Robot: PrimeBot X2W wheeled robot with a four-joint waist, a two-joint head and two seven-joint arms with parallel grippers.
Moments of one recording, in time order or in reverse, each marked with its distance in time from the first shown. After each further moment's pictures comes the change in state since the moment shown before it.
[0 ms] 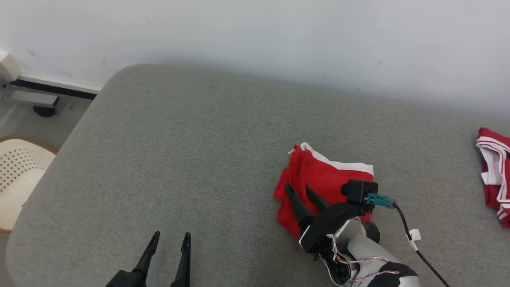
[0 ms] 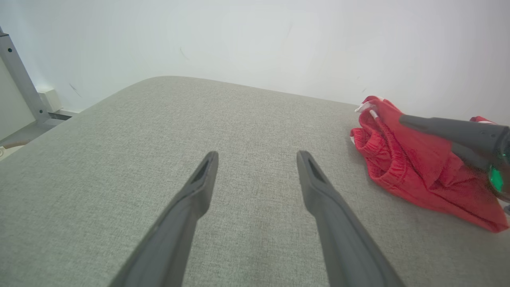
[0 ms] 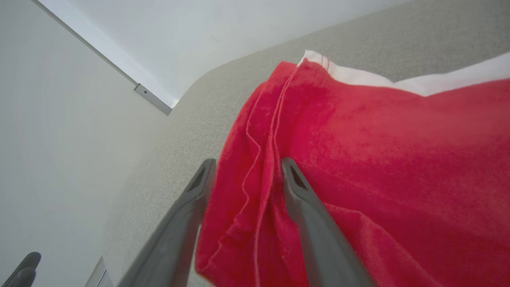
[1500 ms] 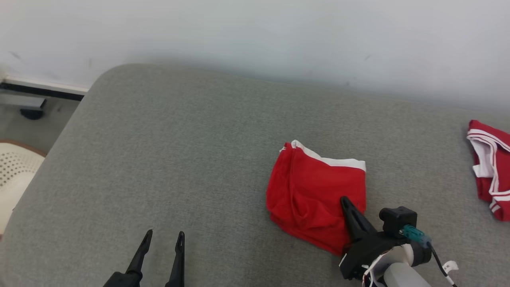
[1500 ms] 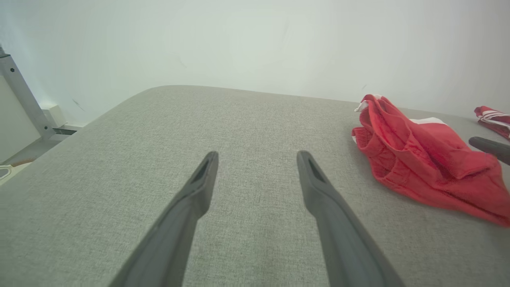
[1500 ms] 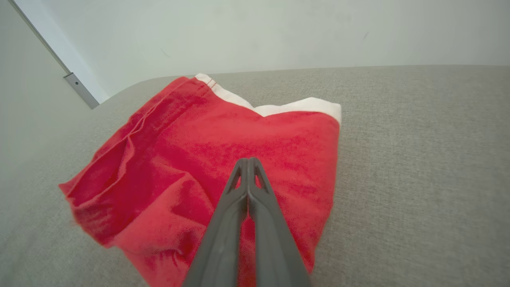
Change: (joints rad) left arm 0.022 0.000 0.045 -0.043 0.065 0.000 0.000; right arm 0.225 -0.054 -0.334 -0.168 -0.565 0.000 -0.106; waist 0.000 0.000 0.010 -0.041
